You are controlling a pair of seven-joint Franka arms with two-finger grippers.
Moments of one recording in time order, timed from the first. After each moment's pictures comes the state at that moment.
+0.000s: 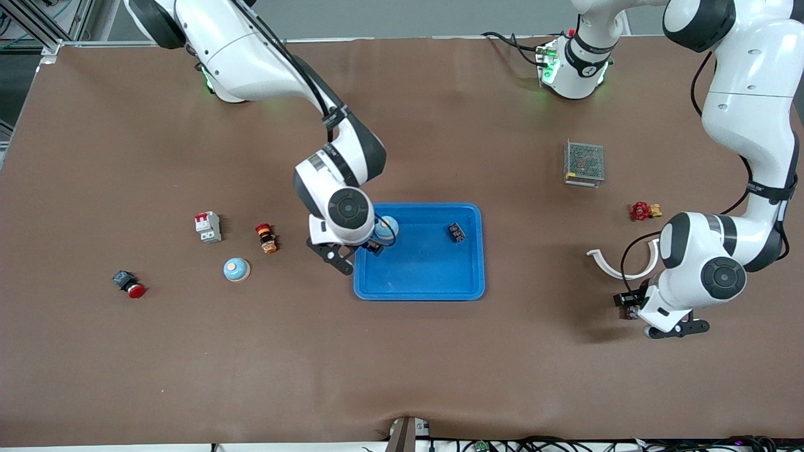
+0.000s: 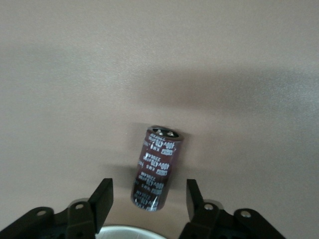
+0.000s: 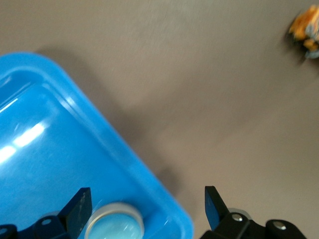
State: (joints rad) left arm 0.24 0.80 -0.26 -1.52 0.35 2.23 -0.30; right arm 0.58 0.76 0.04 -1.39 0.00 1.94 1.23
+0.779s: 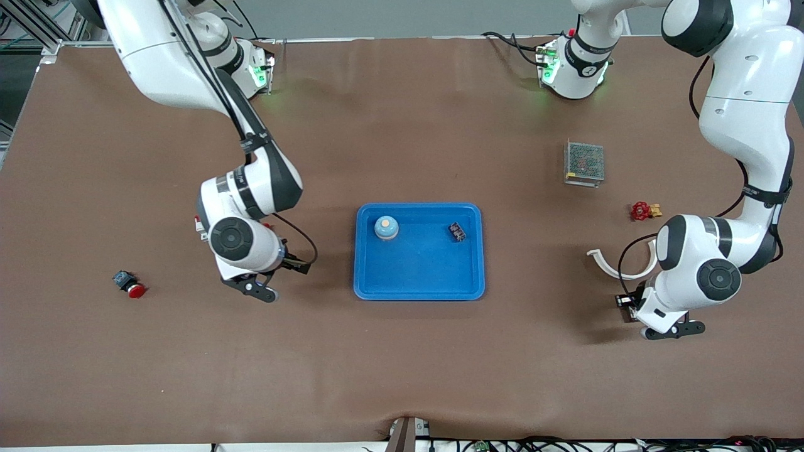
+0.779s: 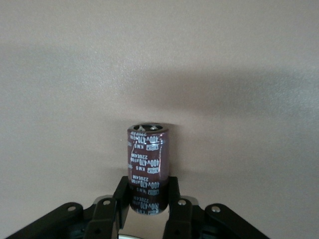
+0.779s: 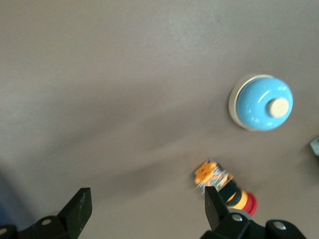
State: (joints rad) left arm 0.24 0.81 -0.26 -1.51 0.35 2.24 -0.31; right arm 0.32 0.60 0.03 -1.67 -0.02 2.12 0.73
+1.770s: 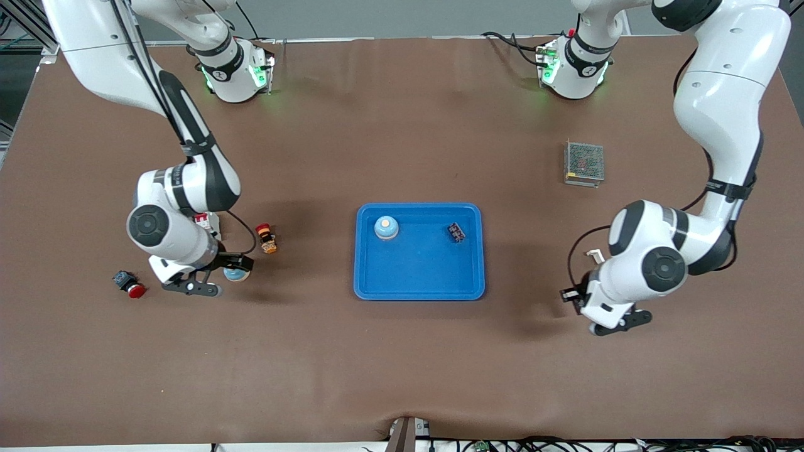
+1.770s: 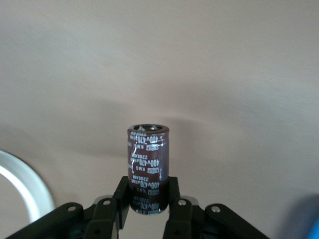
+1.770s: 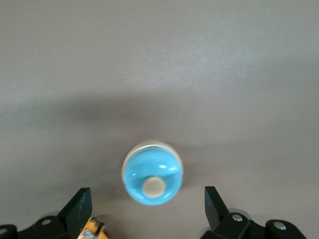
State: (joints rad) left arm 0.17 0.76 -0.50 -1.51 0.35 2.12 -0.70; right arm 0.10 0.49 0.03 -1.91 -0.06 2.36 0.29
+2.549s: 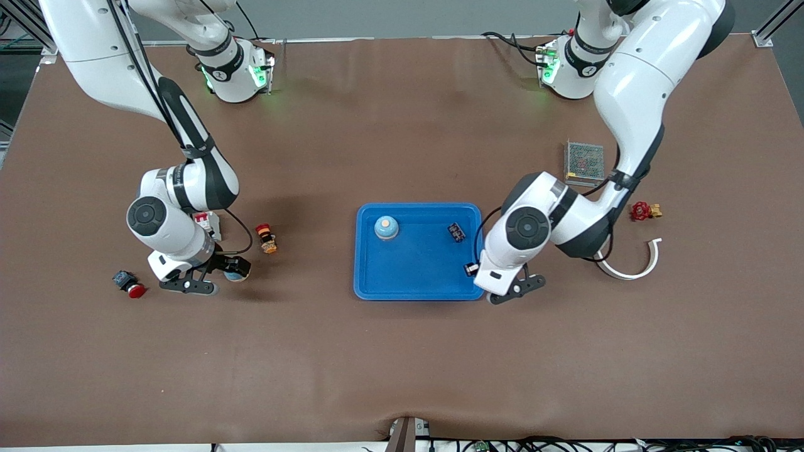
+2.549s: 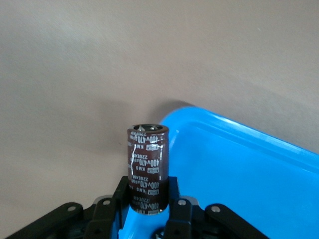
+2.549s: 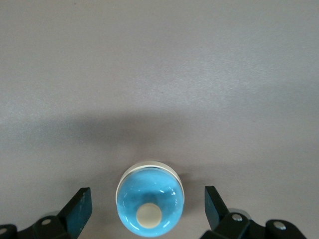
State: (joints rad) left arm -0.11 0.78 -0.50 -1.49 0.35 2.13 -1.06; right arm 0.09 0.52 0.04 -2.00 -0.06 2.58 0.28
